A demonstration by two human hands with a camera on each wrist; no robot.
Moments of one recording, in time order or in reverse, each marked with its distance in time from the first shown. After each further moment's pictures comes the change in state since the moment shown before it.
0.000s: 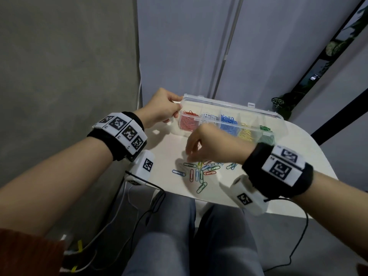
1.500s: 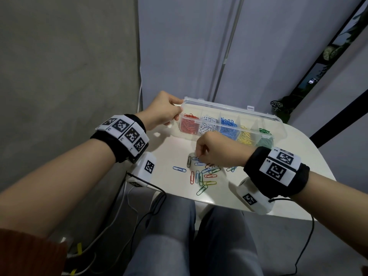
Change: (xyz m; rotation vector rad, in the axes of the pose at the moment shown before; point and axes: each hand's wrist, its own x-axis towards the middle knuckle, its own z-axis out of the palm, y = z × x) left_hand 0.000 0.000 0.001 -0.016 -0.014 -0.009; right_hand -0.001 0.020 0.009 -0.039 -0.037 0.123
